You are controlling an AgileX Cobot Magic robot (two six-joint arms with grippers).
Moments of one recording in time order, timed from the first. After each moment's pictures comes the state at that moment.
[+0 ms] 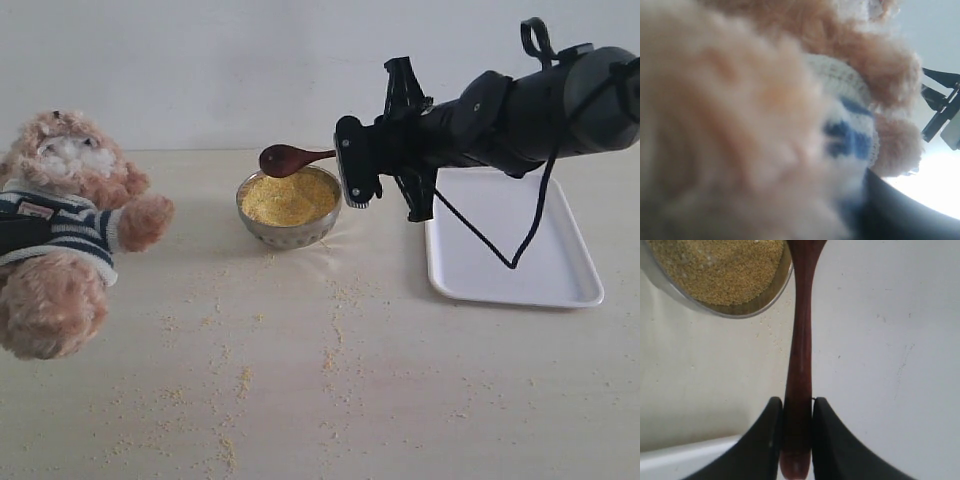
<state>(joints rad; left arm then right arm) 0.39 1.43 -0.52 -1.61 0.89 1.45 0.48 1.98 -1.28 0.63 -0.08 -2.12</state>
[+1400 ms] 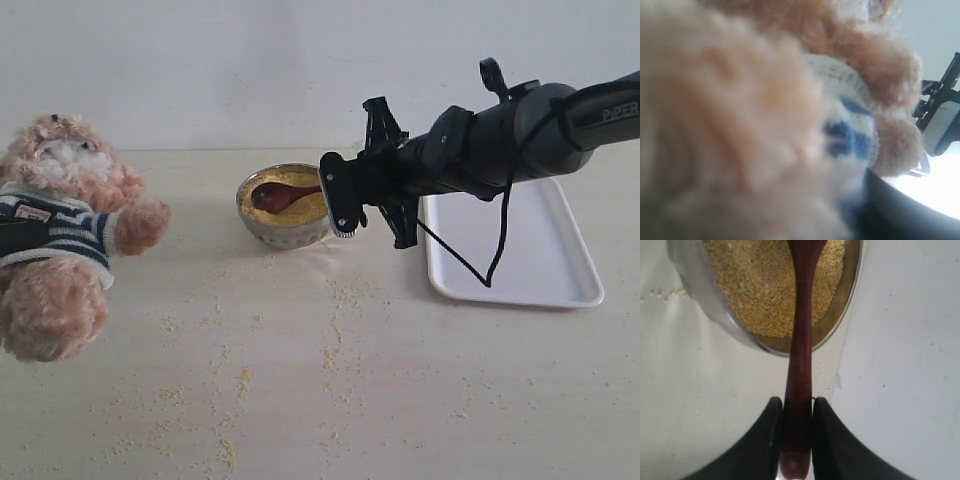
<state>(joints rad) 0.39 1.43 -0.52 -1.61 0.86 1.46 0.50 2.09 -1.33 0.62 -0.05 -2.12</state>
